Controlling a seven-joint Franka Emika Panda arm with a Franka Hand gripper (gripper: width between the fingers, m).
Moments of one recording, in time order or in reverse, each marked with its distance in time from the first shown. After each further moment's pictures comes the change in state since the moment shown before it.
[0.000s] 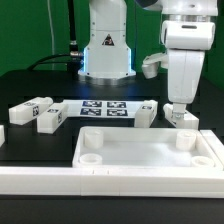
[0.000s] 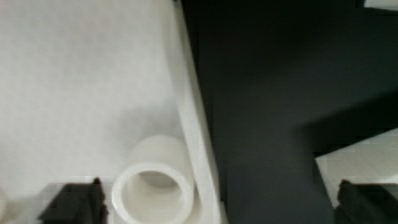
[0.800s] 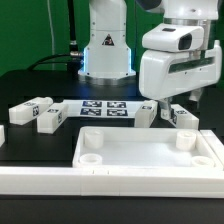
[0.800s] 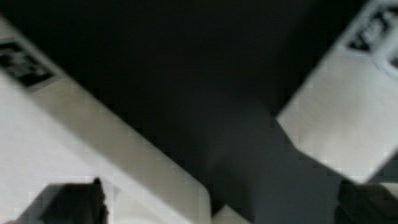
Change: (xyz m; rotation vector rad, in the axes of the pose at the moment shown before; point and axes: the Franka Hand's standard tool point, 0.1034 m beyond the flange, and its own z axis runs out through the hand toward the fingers) arm 0.009 -0.024 0.005 0.023 0.009 0.661
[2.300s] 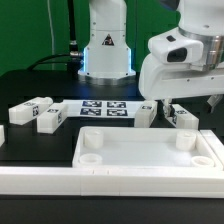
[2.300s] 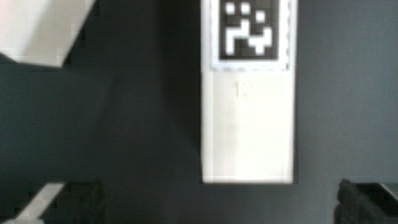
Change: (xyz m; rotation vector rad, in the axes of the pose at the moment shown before) arm -0.004 -0.025 0.009 0.120 -0.303 0.450
